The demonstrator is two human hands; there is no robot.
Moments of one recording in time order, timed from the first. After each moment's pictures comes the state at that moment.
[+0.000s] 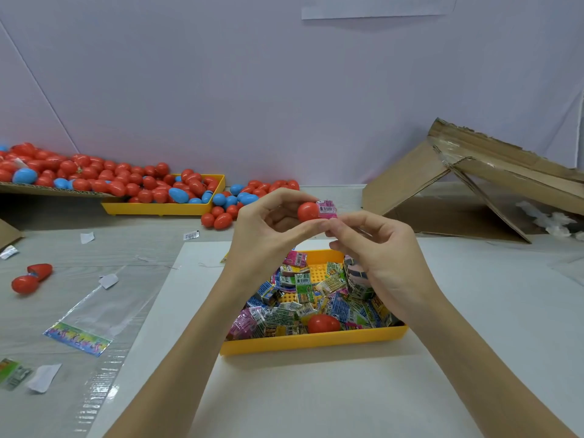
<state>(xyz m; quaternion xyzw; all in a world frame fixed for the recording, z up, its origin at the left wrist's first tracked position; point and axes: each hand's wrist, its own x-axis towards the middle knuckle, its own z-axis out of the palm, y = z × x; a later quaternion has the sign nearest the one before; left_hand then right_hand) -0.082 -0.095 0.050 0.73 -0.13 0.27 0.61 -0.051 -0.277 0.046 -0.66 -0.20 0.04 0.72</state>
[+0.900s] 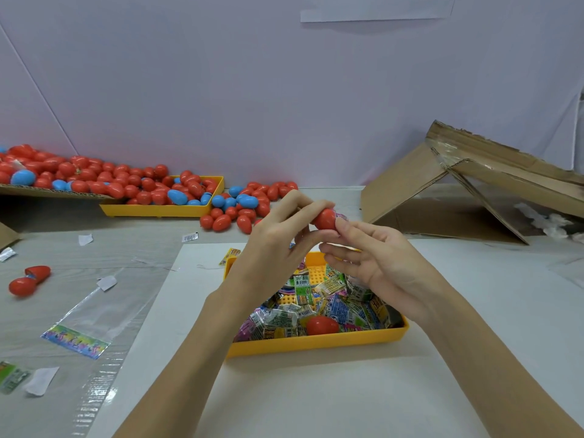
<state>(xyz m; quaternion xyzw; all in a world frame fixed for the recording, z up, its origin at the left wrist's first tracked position) -0.073 -0.095 0.037 0.85 -0.24 0.39 0.26 -0.041 -0.282 0.053 -0.54 -0.16 0.26 0.79</state>
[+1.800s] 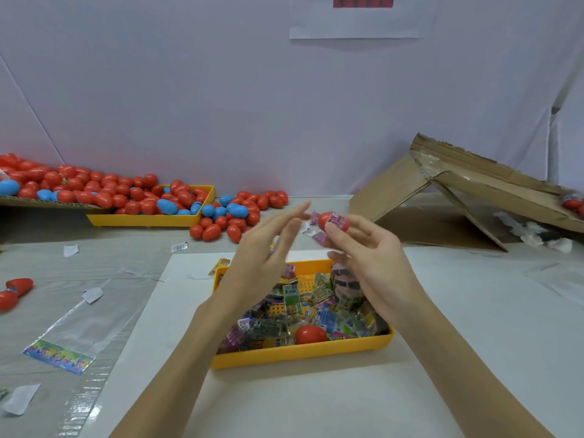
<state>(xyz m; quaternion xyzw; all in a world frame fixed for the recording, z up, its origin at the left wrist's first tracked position) -0.071 -0.093 0.032 0.85 -0.14 0.28 0.42 -0.035 -0.281 0.046 -0.64 -0.14 0.07 0.75</state>
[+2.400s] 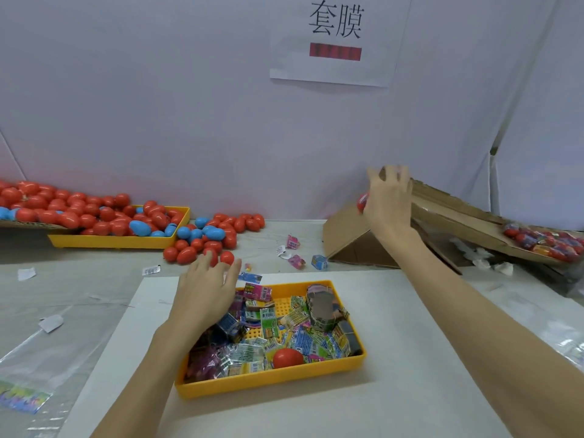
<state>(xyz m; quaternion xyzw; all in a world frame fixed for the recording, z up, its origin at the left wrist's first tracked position) -0.051 -0.043 -0.006 0.96 0.15 0.12 0.19 0.121 -0.318 0.093 -0.93 -0.08 -0.35 0.10</state>
